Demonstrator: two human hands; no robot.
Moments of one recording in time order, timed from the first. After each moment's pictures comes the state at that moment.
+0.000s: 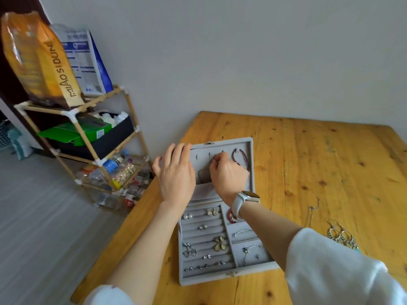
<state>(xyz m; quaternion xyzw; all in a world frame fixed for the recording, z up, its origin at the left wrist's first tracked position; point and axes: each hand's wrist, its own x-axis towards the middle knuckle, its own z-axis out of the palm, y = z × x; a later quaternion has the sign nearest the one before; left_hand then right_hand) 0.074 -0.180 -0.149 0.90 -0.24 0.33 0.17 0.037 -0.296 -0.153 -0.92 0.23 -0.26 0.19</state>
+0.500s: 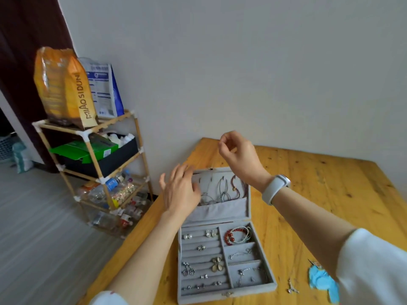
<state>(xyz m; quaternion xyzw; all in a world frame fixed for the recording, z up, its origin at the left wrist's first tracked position) 0.068 -0.176 -0.115 0.93 -0.23 0.19 0.23 0.011 -0.320 -0.031 -0.84 -0.01 -0.33 0.43</state>
